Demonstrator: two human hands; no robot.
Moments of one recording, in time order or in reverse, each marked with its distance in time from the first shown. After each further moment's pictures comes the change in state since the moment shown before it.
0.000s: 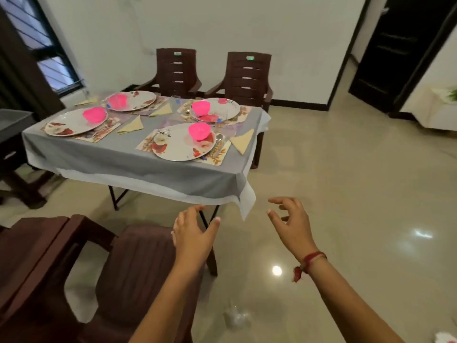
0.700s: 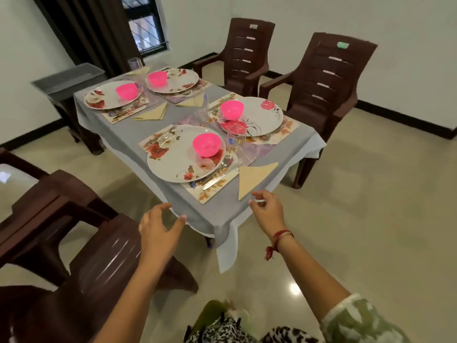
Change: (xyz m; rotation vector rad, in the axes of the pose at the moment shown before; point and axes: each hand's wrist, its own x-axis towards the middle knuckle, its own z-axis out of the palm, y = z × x) left_hand 0.216 0.094 0.148 0.076 0.437 -0.405; right_hand 0.381 0.123 0.057 0.183 -0.527 0.057
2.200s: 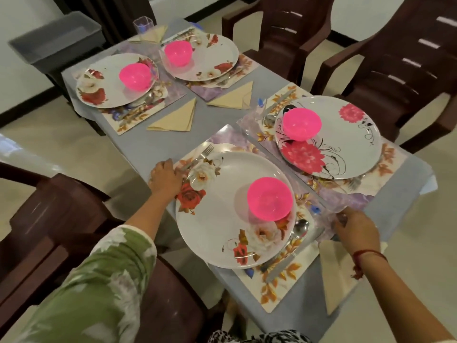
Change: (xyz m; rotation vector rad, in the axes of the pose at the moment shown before) left_hand 0.496 -0.084 0.056 0.556 -0.169 -0.104; right_hand 0.281 0.027 0.061 -0.855 0.018 0.226
